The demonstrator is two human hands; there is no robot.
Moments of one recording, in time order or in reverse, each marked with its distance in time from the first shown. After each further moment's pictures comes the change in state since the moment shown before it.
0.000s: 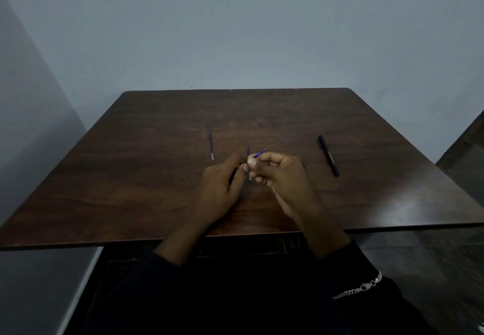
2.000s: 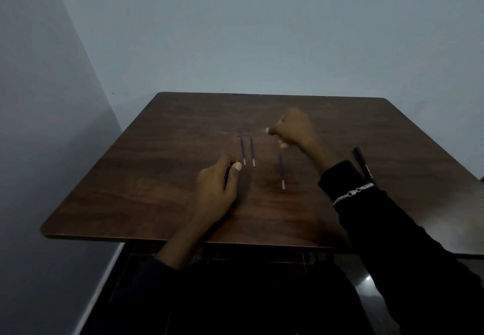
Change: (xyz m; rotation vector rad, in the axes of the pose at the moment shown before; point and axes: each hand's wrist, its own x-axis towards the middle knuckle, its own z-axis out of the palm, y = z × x) left_hand -0.014 -0.035 -0.051 0.056 0.092 -0.257; right_hand 0.142 -0.049 0.039 -0.998 0.082 0.060
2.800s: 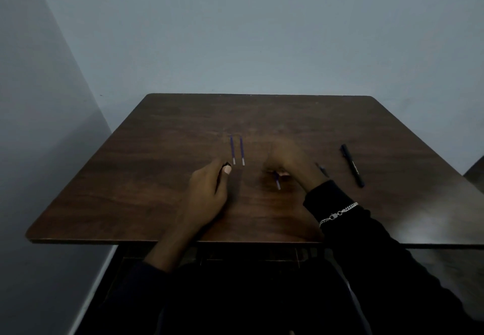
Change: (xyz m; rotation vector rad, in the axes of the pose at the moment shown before) left_hand -0.003 0.004 0.000 0.070 -0.034 0.065; right_hand -0.043 0.016 0.016 -0.383 -0.265 0.134
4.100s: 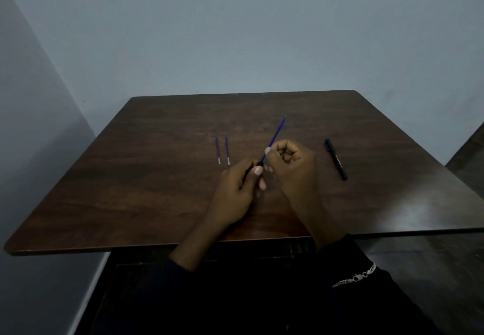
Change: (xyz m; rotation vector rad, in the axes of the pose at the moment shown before) left_hand 0.009 0.061 0.050 -0.447 -0.162 0.002; right_hand -0.075 0.047 0.035 1.104 0.663 -0.535
